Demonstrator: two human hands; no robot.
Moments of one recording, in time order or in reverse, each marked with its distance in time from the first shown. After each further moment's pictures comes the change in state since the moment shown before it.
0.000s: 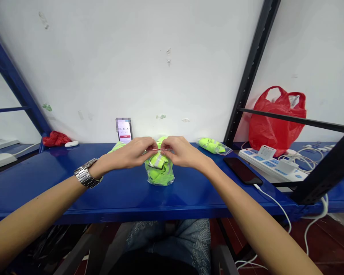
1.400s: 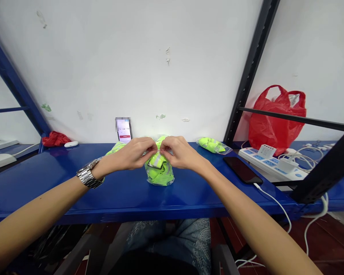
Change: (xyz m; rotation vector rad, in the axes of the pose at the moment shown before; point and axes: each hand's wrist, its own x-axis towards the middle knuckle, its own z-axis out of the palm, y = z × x) left_hand -0.001 -0.002 0.006 0.032 0.075 0.093; right_hand -0.002 0.002 0.010 -0.009 0.118 -0.051
